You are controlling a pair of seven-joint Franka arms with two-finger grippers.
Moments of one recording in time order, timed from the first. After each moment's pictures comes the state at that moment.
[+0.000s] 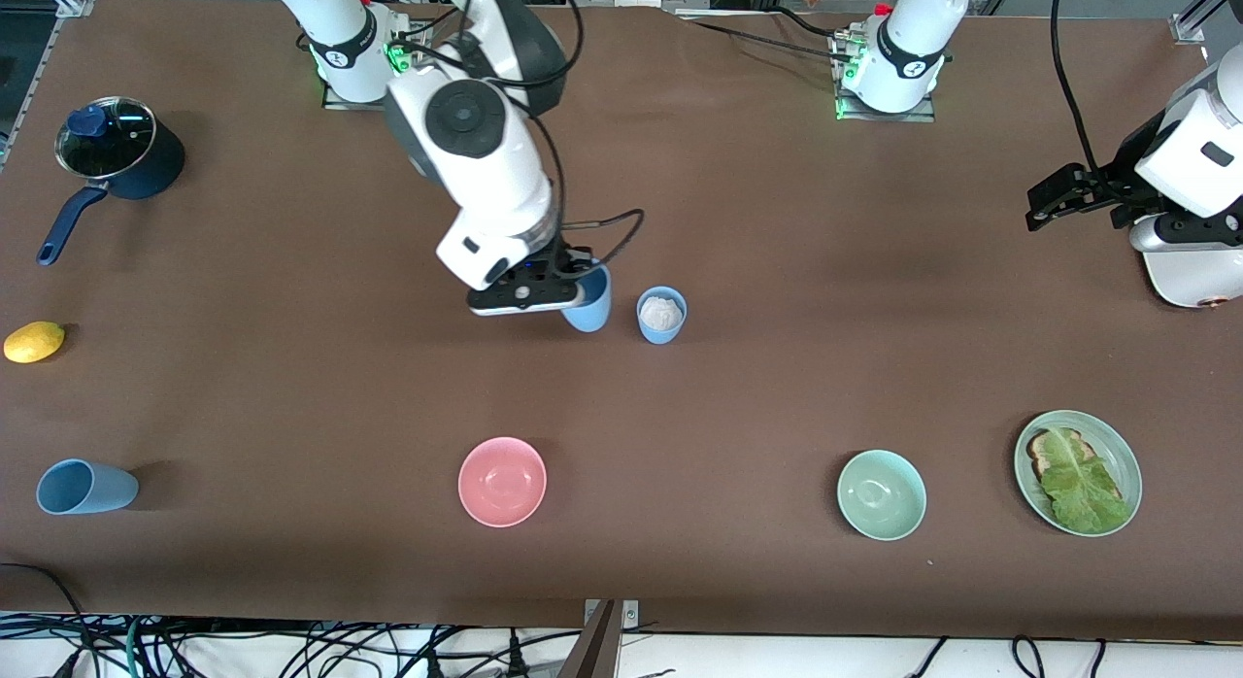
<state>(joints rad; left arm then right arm) 0.00 0.01 -0.05 -1.60 0.00 1.55 -0.11 0.62 0.48 0.08 -1.44 0.01 2.02 0.65</state>
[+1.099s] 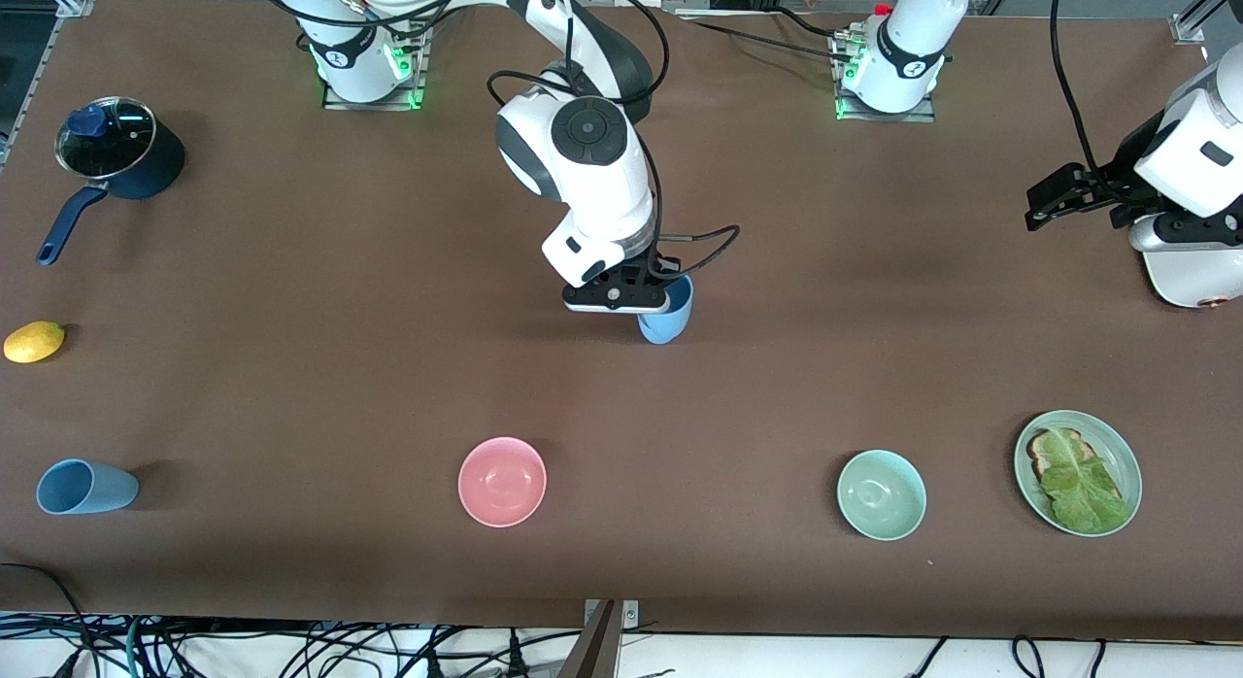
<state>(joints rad) 0.00 0.01 -0.05 -1.60 0.00 1.55 -0.10 0.74 0.68 0.06 -1.26 0.01 2.07 0.87</state>
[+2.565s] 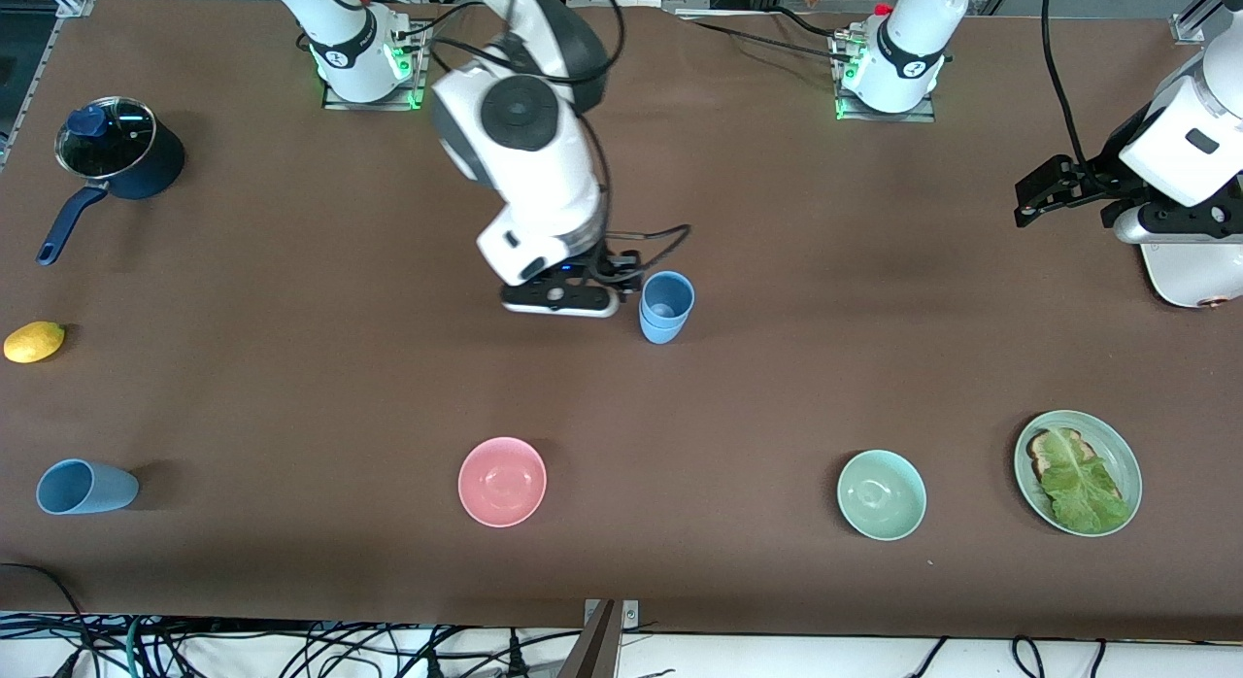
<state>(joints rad) -0.01 0.01 -0.08 -1.58 0.00 1.55 -0.10 0.61 0.50 0.04 -1.32 0.03 1.94 0.71</state>
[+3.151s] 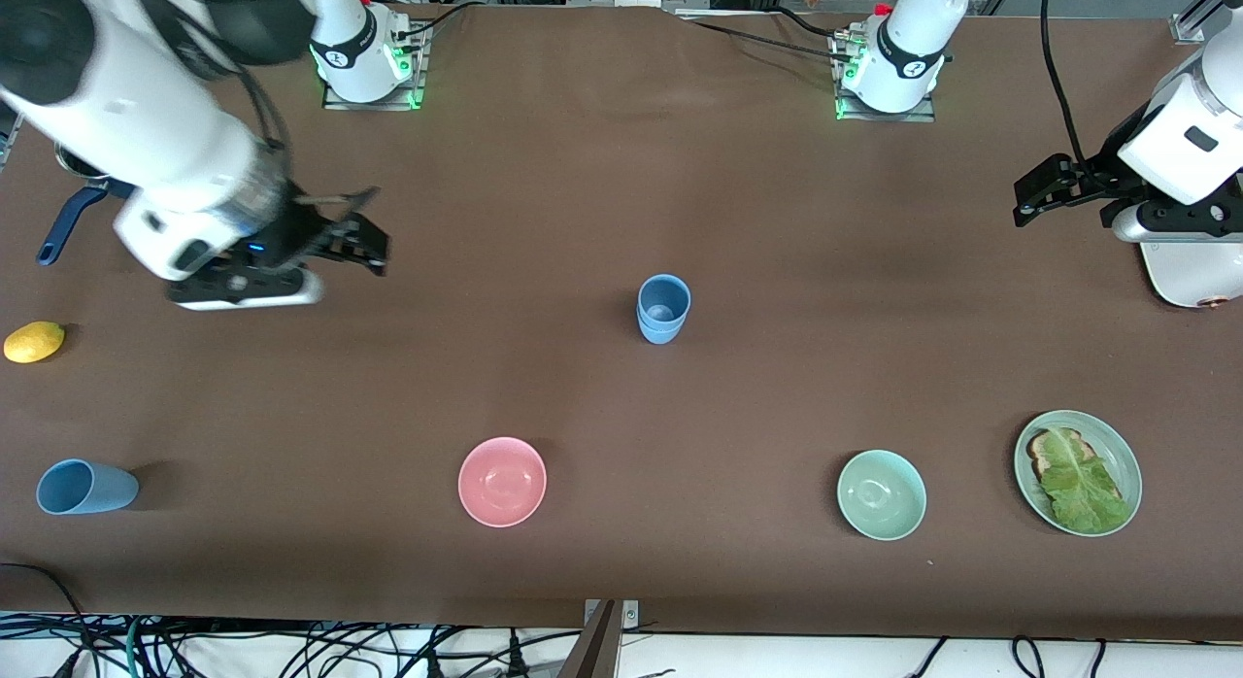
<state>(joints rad) -0.01 0.01 -0.08 -1.58 0.00 1.55 -0.10 0.26 0.20 0.04 -1.43 0.04 1.64 0.24</state>
